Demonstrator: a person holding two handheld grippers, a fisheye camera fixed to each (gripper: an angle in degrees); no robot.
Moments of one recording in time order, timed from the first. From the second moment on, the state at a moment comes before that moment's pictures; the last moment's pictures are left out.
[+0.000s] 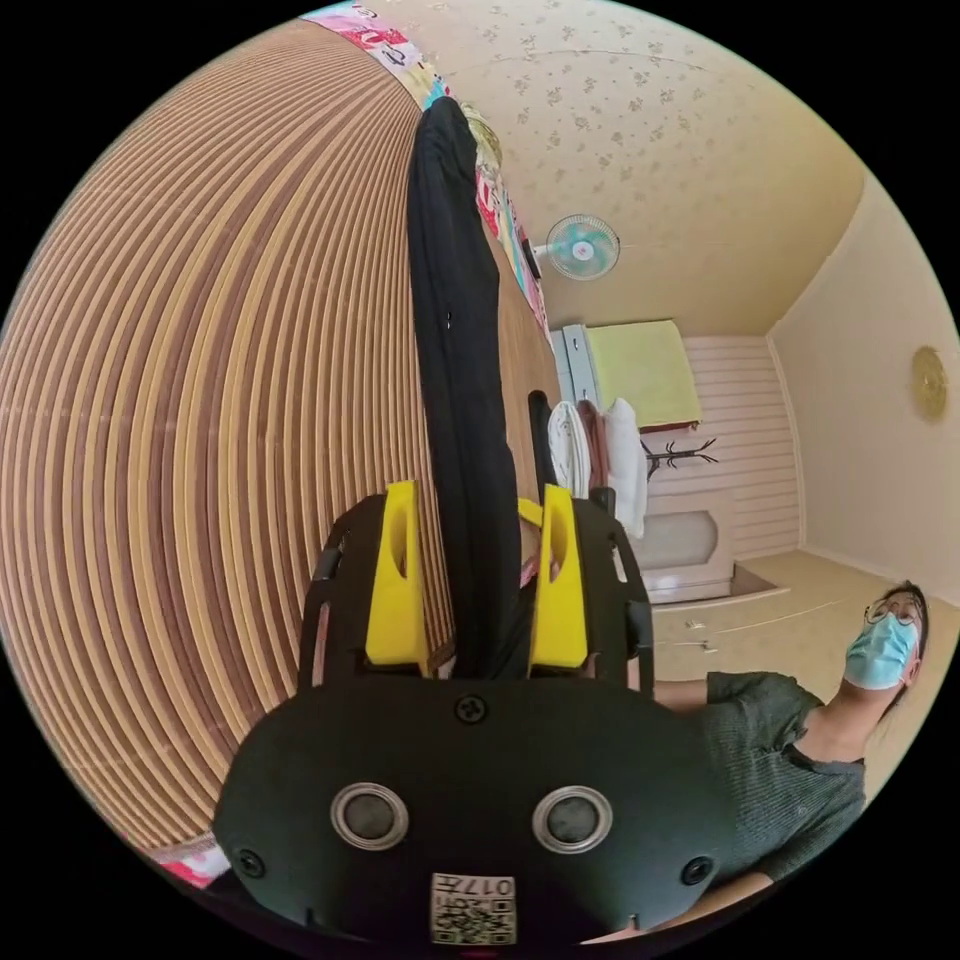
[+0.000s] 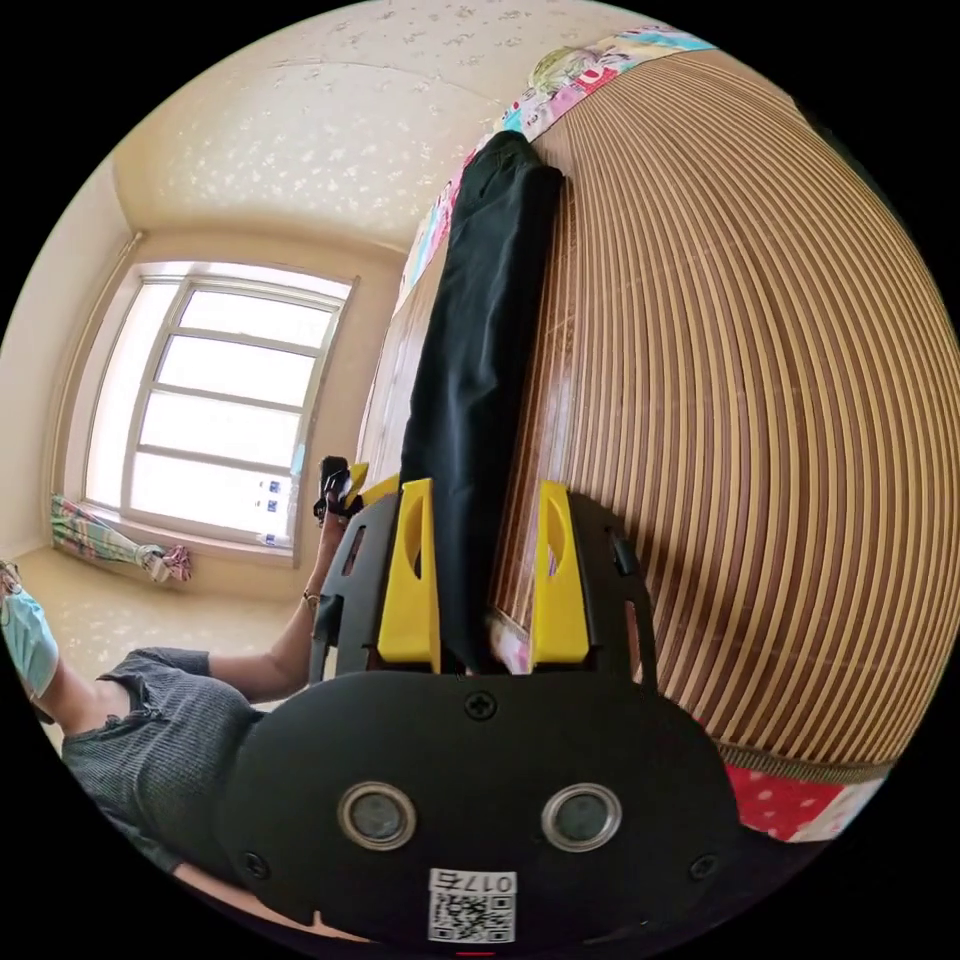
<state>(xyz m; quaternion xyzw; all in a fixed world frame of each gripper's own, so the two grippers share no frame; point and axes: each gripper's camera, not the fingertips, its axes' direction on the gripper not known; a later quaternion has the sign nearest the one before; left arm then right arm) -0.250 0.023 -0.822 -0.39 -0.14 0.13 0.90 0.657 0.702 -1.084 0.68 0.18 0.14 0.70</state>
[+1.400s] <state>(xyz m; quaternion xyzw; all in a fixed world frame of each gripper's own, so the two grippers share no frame) 0.240 0.175 -1.095 -0.22 0.22 0.58 0.75 0.151 0.806 -0.926 0.60 0.36 -0.39 0.59</state>
